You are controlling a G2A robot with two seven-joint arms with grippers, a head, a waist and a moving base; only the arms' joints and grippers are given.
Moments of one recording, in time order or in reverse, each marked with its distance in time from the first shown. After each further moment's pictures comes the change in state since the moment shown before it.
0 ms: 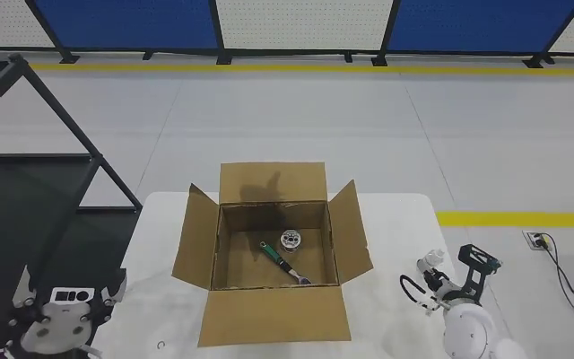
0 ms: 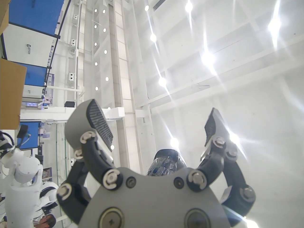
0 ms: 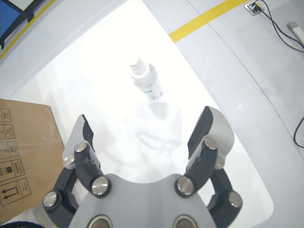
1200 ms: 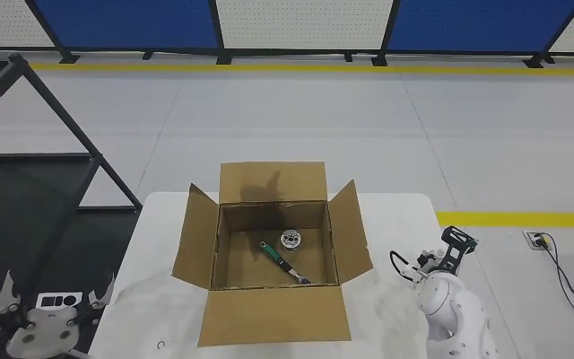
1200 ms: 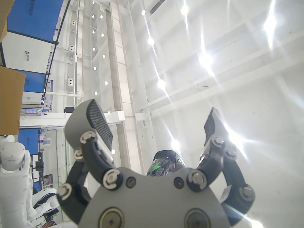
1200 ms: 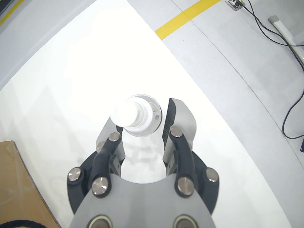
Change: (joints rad) left arm 0.025 -0.005 -0.041 -0.001 -0.022 -0.014 -0.006; right arm 0.238 0.025 -0.055 0.362 -0.054 0.128 -0.108
